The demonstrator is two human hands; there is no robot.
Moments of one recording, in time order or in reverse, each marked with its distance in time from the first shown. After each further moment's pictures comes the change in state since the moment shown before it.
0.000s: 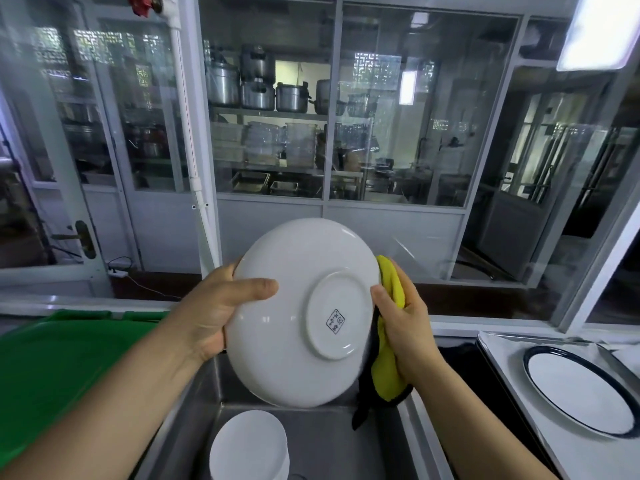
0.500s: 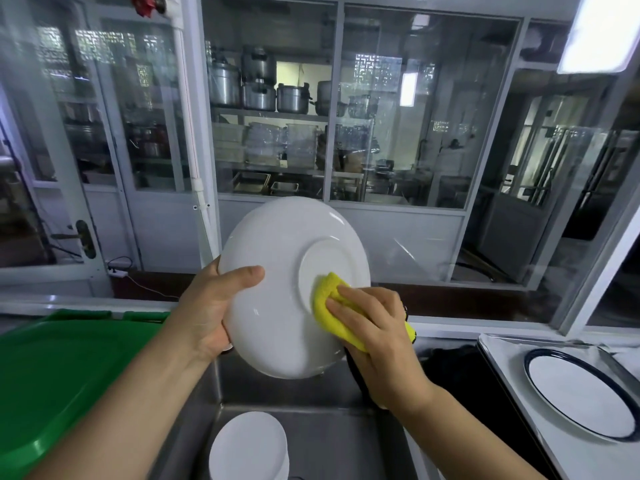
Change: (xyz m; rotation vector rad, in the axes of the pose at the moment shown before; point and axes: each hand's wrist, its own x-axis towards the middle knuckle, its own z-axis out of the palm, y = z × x) left_hand -0.001 -0.003 -0.003 -0.116 0.113 0.175; right_hand -0.025 0.007 0.013 -0.790 -0.145 -1.068
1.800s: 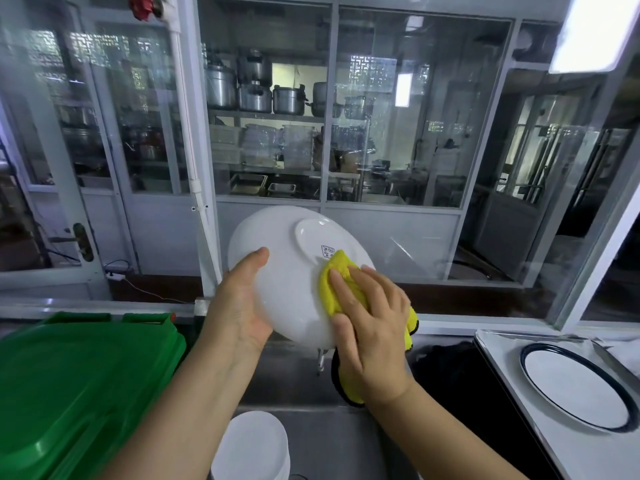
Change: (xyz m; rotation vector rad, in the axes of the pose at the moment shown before) left_hand 0.016 -0.029 0.026 -0.257 0.326 -0.051; right_hand 0.014 -0.027 0.000 -0.155 0.113 0.215
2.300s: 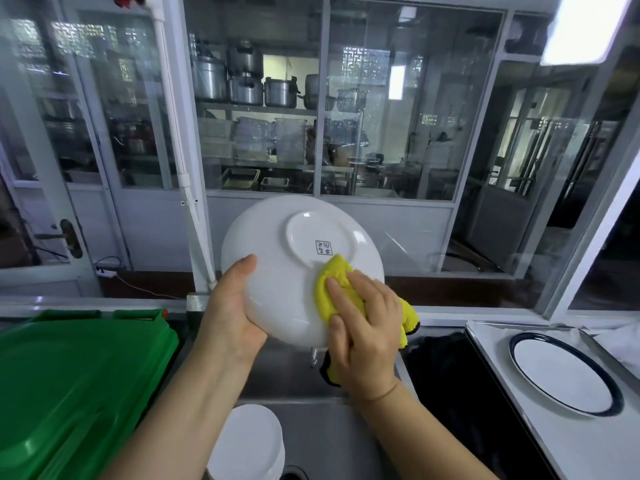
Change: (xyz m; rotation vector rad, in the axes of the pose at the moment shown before) left_hand -0.011 -0.014 -0.001 -0.080 -0.116 -0.007; right_hand -0.015 0.008 0.015 0.028 0.269 -0.077
